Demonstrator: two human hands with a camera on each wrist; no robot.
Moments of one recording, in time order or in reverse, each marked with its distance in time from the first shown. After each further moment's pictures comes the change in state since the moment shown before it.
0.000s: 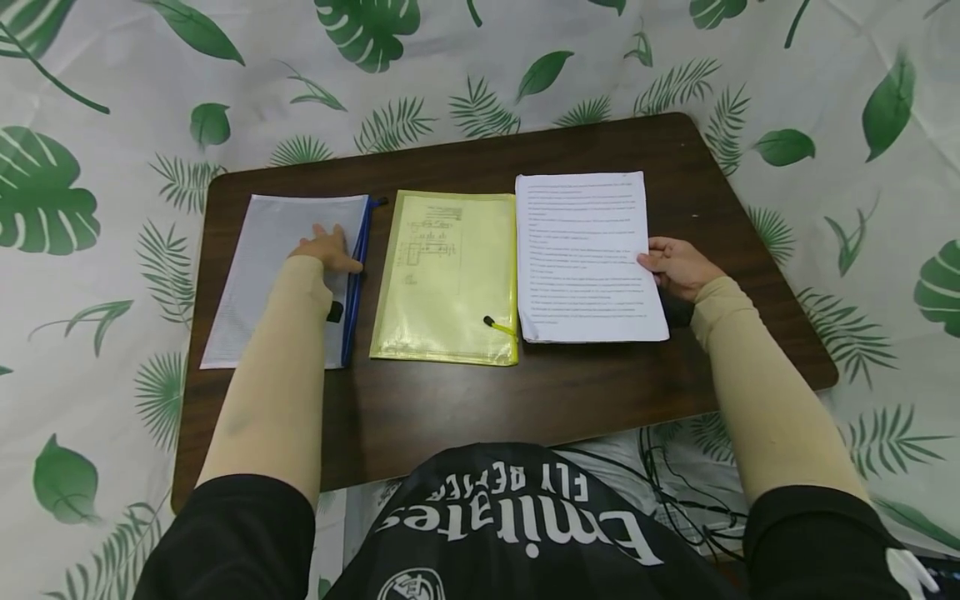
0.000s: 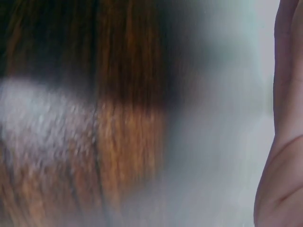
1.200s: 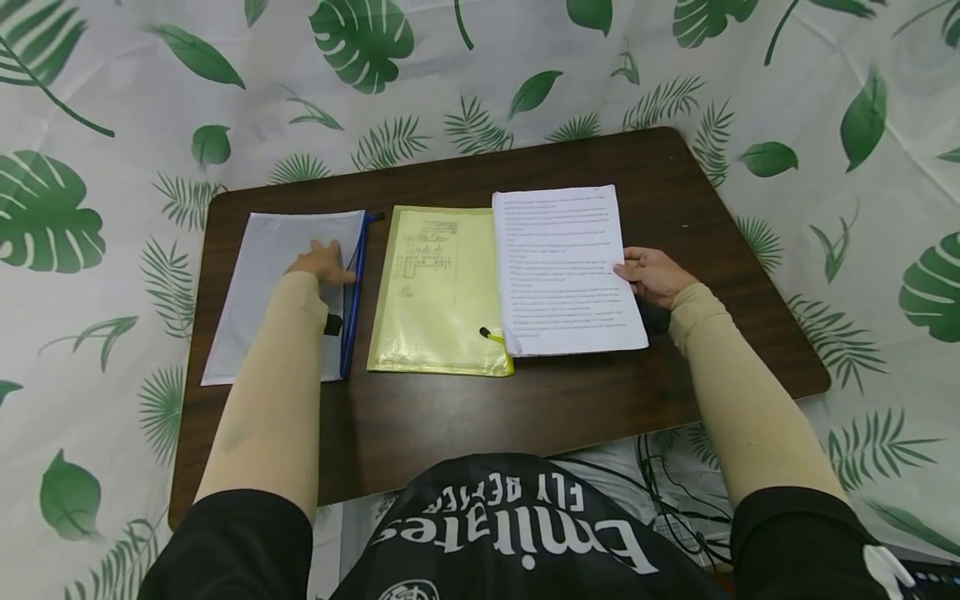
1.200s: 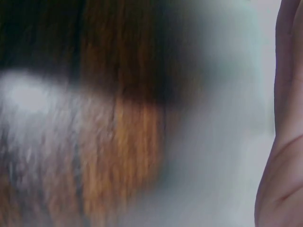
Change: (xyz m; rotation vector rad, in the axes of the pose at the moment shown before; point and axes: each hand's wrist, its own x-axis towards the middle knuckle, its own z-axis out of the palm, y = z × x) left_hand -0.017 0.002 0.002 -0.030 0.058 0.024; right_hand 0.009 0.002 0.019 -0.025 -0.040 -0.008
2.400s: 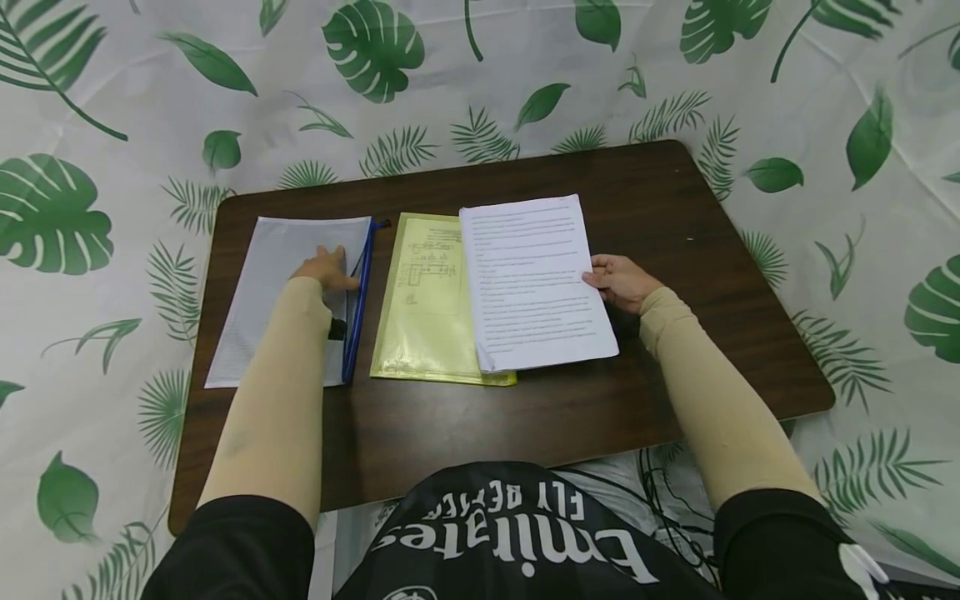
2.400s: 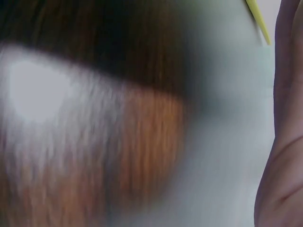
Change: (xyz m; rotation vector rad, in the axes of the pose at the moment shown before) left_hand -0.004 -0.004 0.001 -0.026 0.036 0.010; right_hand 0.028 -0.005 0.047 -0.013 -0.100 0.000
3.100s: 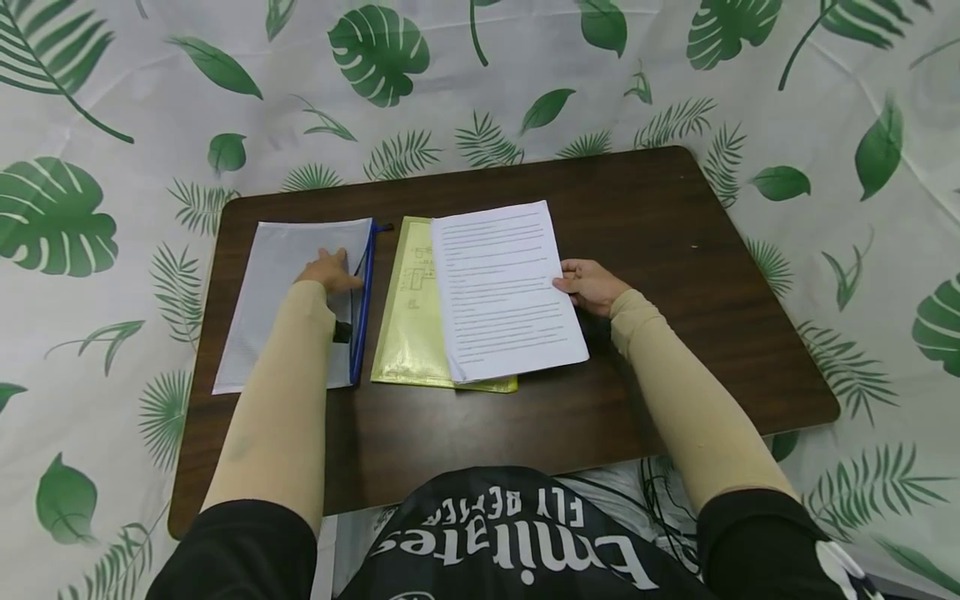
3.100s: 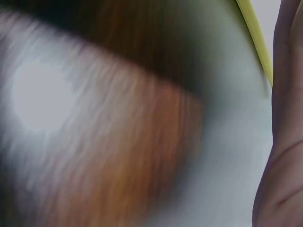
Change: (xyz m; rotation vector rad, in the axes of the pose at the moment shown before) left_hand 0.006 0.000 0.003 -0.072 0.024 -0.026; right_hand 0.033 -0.001 0.039 0.004 -0.084 0.039
